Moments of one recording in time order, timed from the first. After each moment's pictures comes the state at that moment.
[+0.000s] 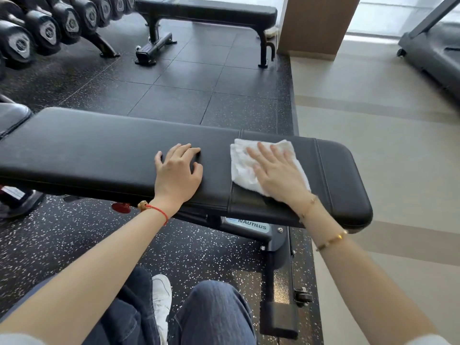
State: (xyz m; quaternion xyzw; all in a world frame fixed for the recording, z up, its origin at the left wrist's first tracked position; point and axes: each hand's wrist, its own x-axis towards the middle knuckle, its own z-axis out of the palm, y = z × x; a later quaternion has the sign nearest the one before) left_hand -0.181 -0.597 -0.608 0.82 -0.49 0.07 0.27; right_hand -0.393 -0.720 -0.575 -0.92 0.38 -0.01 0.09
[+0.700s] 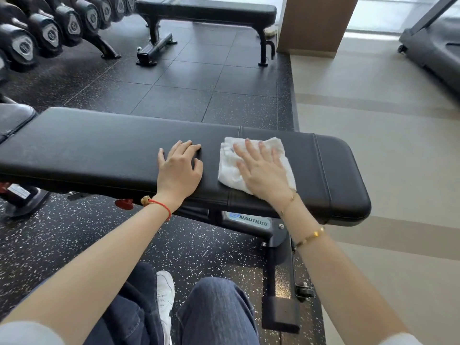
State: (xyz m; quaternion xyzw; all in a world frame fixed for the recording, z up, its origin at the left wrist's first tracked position) left_hand -0.184 -0.595 -0.607 0.83 -0.49 0.05 0.26; right_hand -0.369 -0.694 -0.580 -0.92 0.39 -0.03 0.09
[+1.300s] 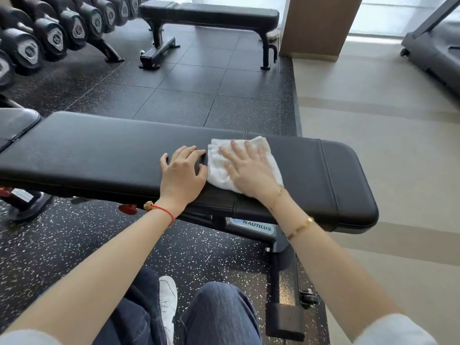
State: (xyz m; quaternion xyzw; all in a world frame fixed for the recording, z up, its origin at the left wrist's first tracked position) left_hand -0.179 -0.595 -0.606 0.82 -0.49 0.07 0.27; right_hand -0.329 -0.701 -0.583 -0.93 0.35 -0.02 0.07
